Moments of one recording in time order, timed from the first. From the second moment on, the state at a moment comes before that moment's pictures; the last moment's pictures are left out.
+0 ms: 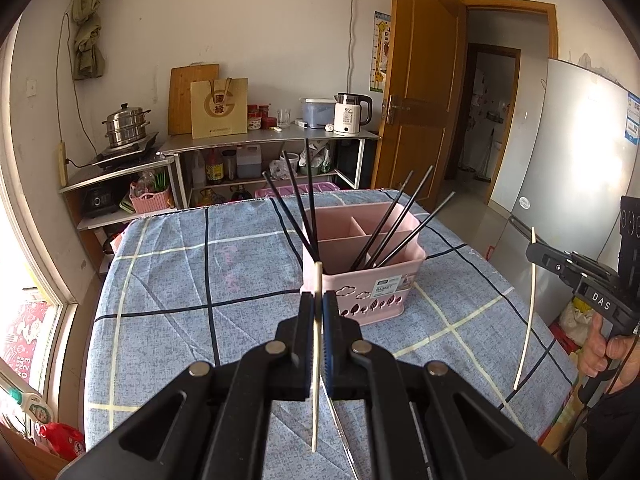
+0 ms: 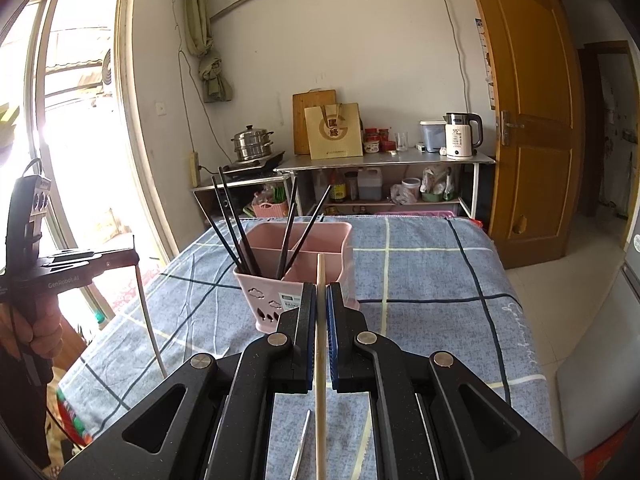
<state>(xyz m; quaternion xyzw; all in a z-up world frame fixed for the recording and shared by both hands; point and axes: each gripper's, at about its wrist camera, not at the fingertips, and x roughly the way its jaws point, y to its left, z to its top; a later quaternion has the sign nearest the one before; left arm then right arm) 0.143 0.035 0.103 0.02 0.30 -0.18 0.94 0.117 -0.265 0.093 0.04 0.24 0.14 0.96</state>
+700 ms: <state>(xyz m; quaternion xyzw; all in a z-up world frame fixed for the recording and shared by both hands) 0.165 0.023 0.118 -0.01 0.31 -0.20 0.93 0.141 -0.256 0.106 0.07 0.24 0.18 0.95</state>
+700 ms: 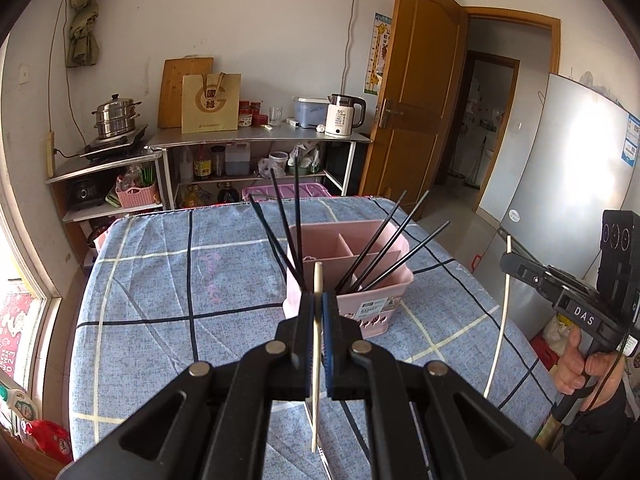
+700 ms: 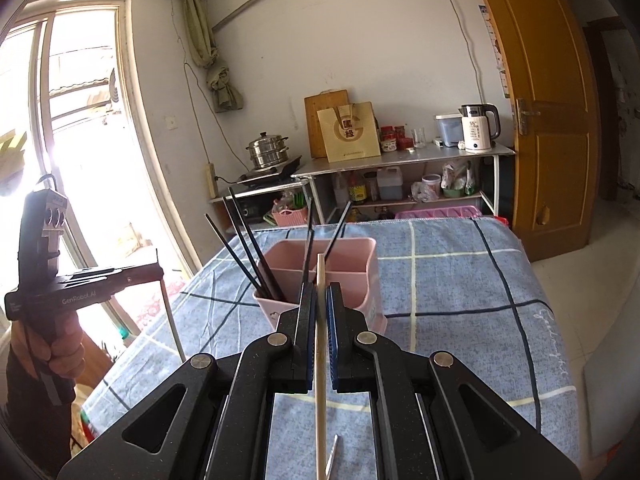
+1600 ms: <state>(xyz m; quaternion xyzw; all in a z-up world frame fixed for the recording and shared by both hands) 0.272 -0.005 0.183 -0.05 0.24 -0.22 0.94 0.231 -0.188 0.166 0.07 0.07 0.17 0.98</state>
